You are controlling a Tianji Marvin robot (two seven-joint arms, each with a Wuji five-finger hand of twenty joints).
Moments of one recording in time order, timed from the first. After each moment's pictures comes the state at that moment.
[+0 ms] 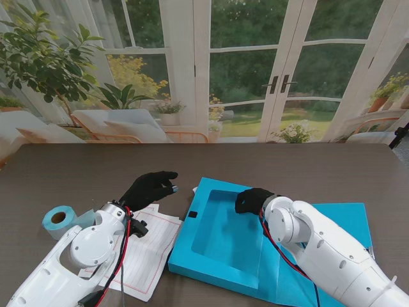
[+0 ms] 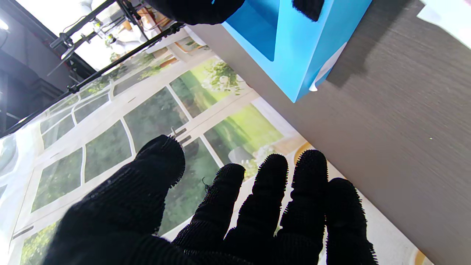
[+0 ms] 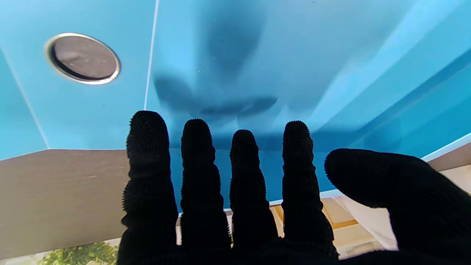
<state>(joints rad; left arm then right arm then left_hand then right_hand) 1.54 -1.14 -1.24 -1.61 0.23 -0.11 -0.02 -1.16 -1.06 0.83 -1.36 -0.65 0.30 0.28 0.75 -0.36 0.61 -0.11 0.67 0.30 0.15 0.17 0.78 0.39 0.19 0.68 0.56 0.49 0.70 0.76 0.07 0.42 1.15 0.78 0.26 -0.35 0.85 0.95 0.59 -0.13 0.67 0.31 0.66 0.06 0.50 0.32 0.72 0.18 0.37 0.32 0.59 0.26 1.02 0.40</state>
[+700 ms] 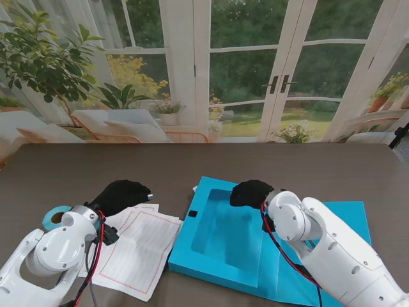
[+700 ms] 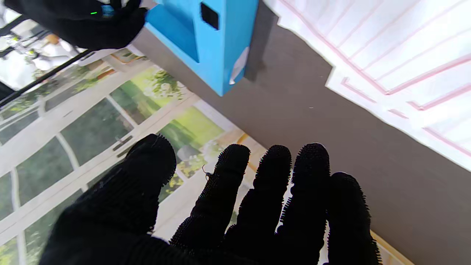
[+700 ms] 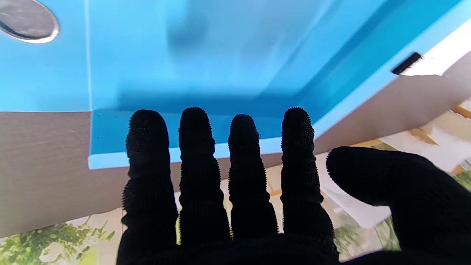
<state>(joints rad) 1.69 -1.09 -1.45 -1.82 0.38 0.10 -0.22 -1.25 -1.06 0.97 -1.51 -0.63 0.20 0.31 0.72 -0.35 0.55 -0.11 0.85 0.30 0.21 0.21 0.88 0.40 0.22 0.72 0.63 0.51 0.79 0.78 0.15 0.46 1.22 0.80 0.26 -0.38 0.86 0.95 0.74 -0.13 0.68 0.29 0.84 0.06 0.48 0.30 0.82 0.19 0.40 0.33 0.60 0.26 1.02 0.40</state>
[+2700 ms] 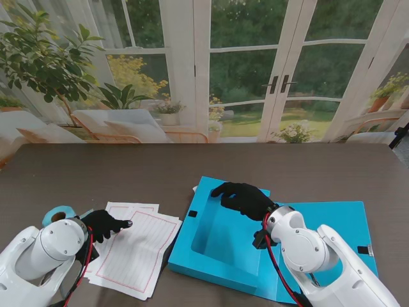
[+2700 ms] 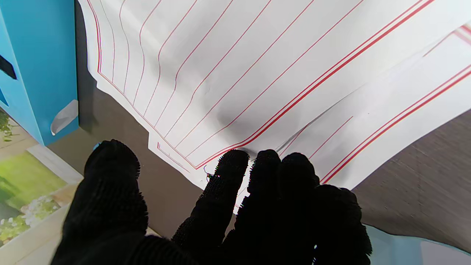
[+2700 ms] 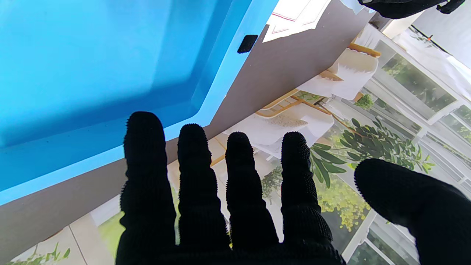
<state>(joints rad) 1.67 -1.02 -1.43 -1.75 0.52 0.55 -0.48 -1.54 -1.08 1.15 -1.80 -0.43 0.12 0.20 0.73 -0.20 0.04 -0.07 0.84 0.30 0.14 0.13 0.72 0.38 0.67 1.05 0.62 0.43 1.17 0.98 0.36 0.33 1.46 1.15 0.04 -0.27 0.87 0.77 0.51 -0.10 0.59 0.24 0.66 0.11 0.44 0.31 0.67 0.22 0.37 0.35 0.59 0.29 0.90 0.47</state>
